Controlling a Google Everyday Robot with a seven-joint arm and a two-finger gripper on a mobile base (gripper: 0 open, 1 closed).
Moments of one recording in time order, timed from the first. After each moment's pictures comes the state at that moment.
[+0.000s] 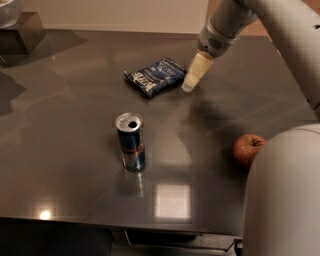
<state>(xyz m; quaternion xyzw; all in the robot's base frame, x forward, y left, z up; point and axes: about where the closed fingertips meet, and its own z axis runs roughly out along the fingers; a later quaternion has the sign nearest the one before) 0.693 -0.110 0.899 -0.57 0.79 0.07 0.21</state>
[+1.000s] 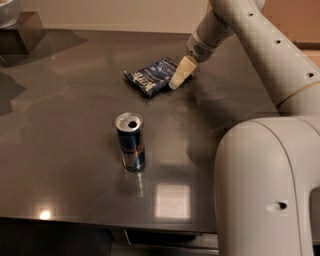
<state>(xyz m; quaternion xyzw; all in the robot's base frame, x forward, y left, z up) 0.760 -0.084 0.857 -0.52 0.82 0.09 0.24</state>
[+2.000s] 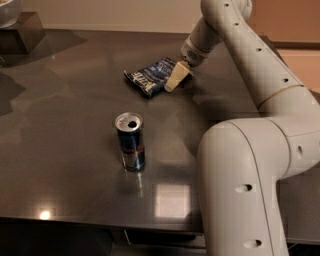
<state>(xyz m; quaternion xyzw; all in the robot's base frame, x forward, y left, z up) 0.781 -0.071 0.826 -0.52 0.82 0.11 0.22</state>
